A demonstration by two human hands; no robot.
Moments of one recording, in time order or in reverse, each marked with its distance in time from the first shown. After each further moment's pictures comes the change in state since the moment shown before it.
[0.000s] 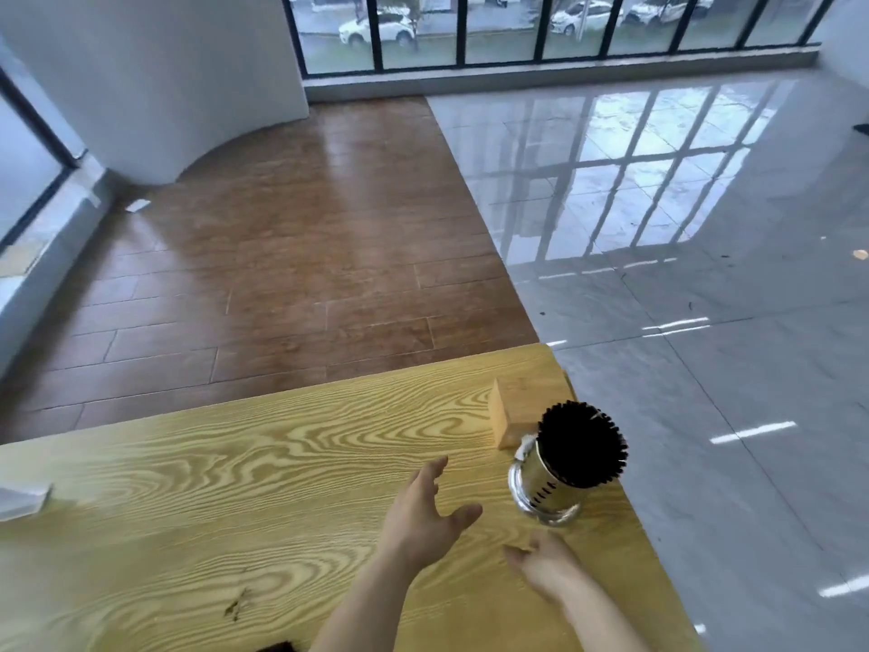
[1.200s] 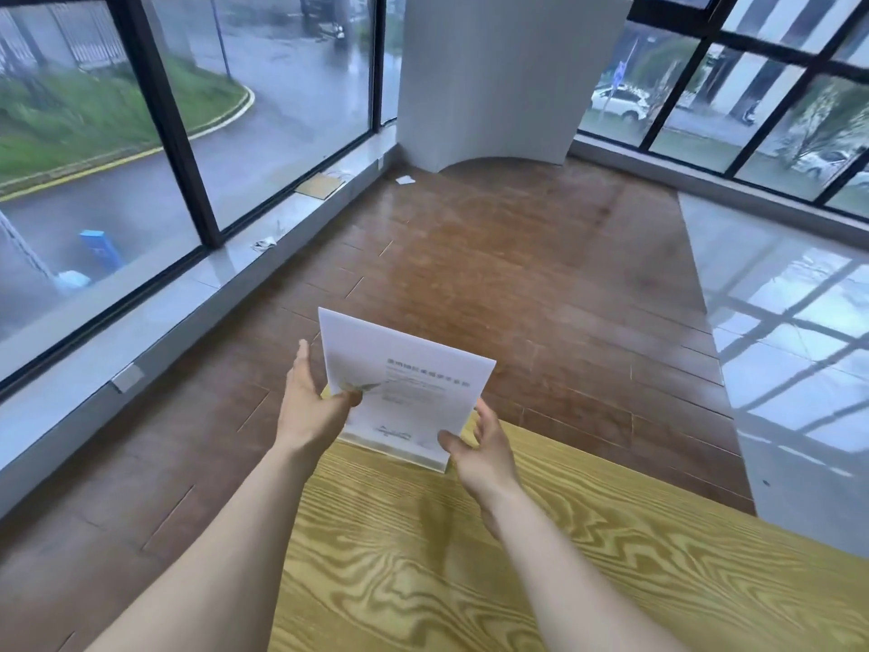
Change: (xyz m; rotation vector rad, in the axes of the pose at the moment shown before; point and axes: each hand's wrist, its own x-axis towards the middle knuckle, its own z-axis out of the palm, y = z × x) left_hand -0.148 -0.416 -0.592 -0.626 0.851 -0.206; right_hand -0.161 -0.437 0.553 0.026 -0.148 -0.636
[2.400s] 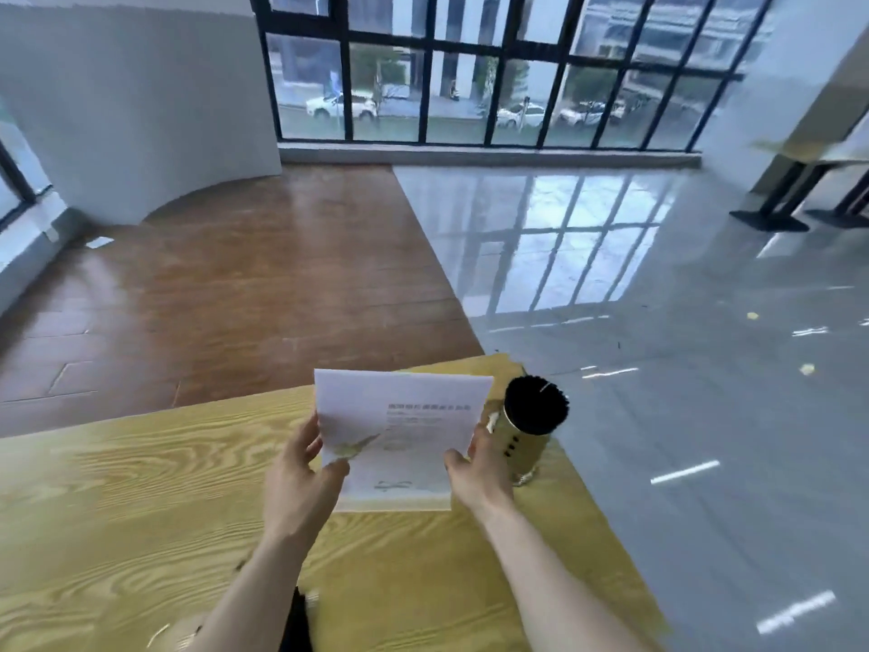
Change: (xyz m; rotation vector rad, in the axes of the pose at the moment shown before) left_hand -0.443 0.023 0.404 0.158 -0.492 0.210; right_hand -0.255 0.287 -0.490 -0.022 0.526 0.158
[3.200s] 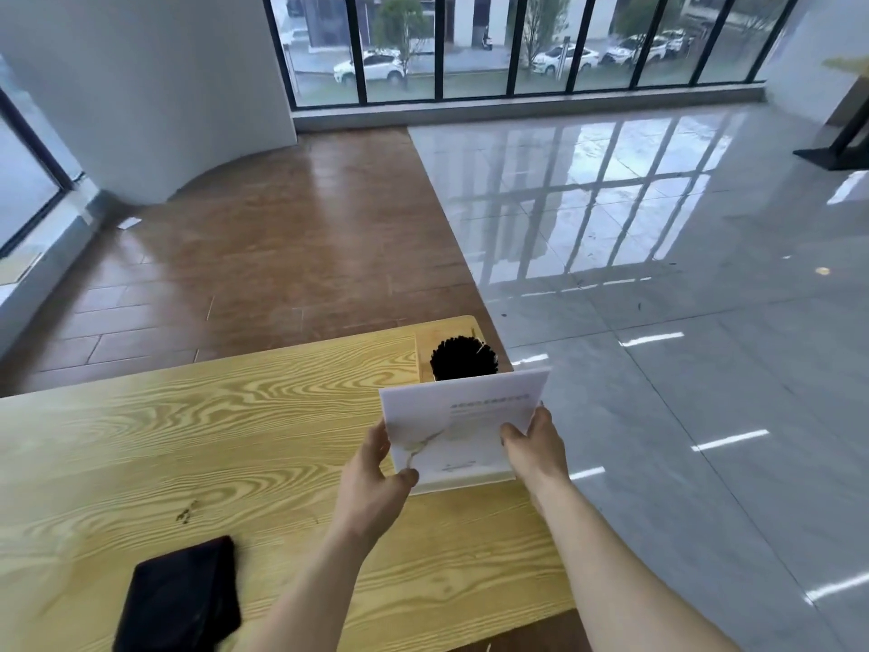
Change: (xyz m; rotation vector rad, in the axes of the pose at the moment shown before) left_hand -0.091 0.021 0.202 0.114 -0.194 -0.108; right_hand 0.036 0.119 -0.173 0.202 0.022 0.132
